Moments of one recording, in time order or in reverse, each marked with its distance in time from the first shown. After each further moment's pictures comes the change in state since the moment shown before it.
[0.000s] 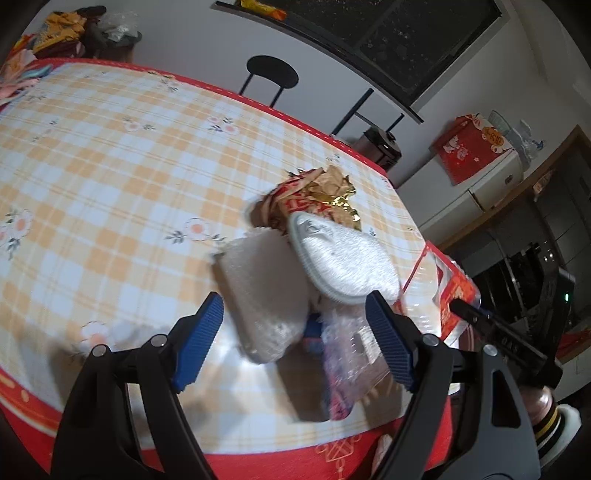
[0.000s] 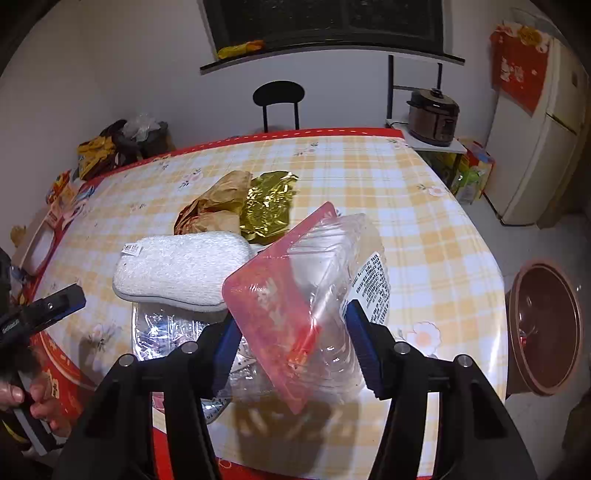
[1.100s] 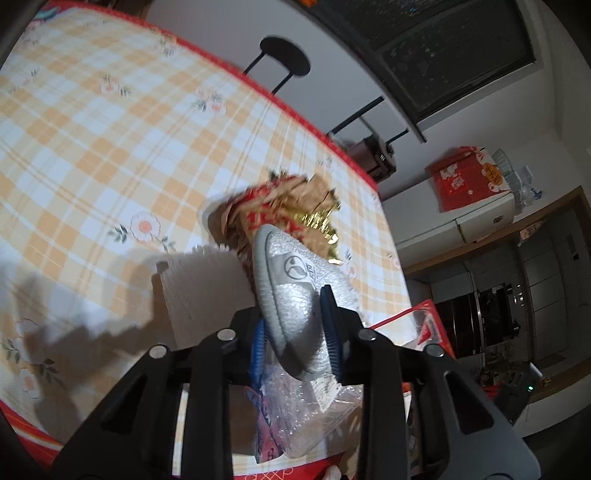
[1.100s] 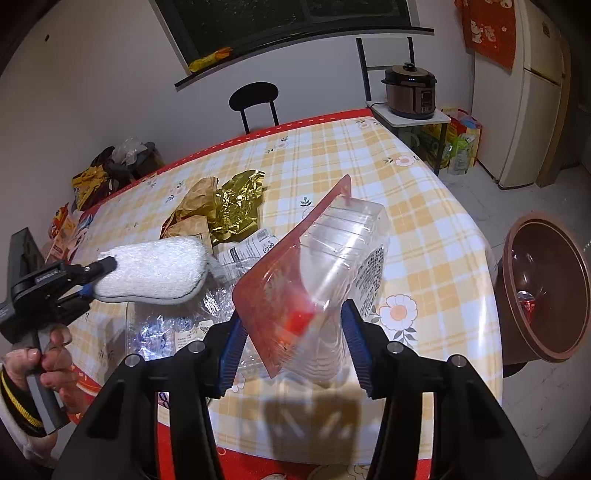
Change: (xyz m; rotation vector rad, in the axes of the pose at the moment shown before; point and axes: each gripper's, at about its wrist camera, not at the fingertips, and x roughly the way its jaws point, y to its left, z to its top) left arm 0.035 -0.010 0.036 -0.184 0.018 -0.100; right arm -0.007 -0.043 -0.008 0.118 0.015 0.028
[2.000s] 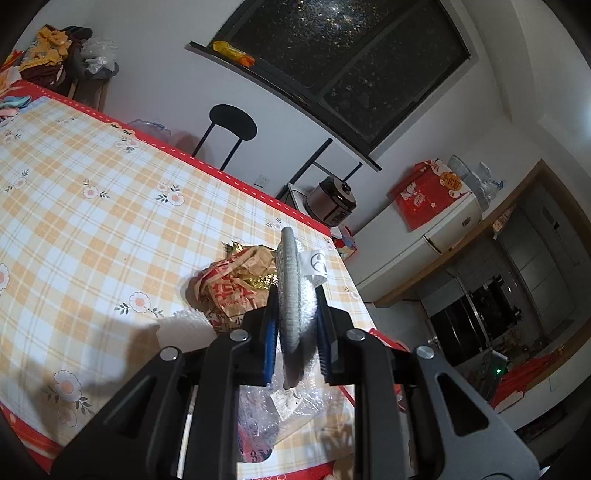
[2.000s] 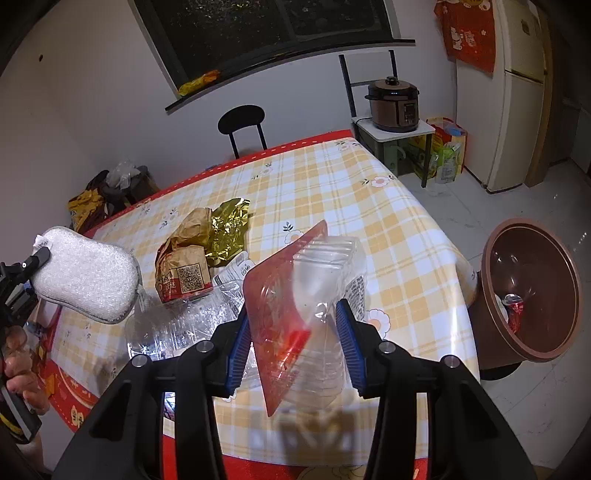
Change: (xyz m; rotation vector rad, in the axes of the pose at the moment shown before) left arm -0.083 -0.054 0.007 0.196 -0.182 -0.074; right arm -0.031 -0.017 0.003 0.058 -0.080 -0.013
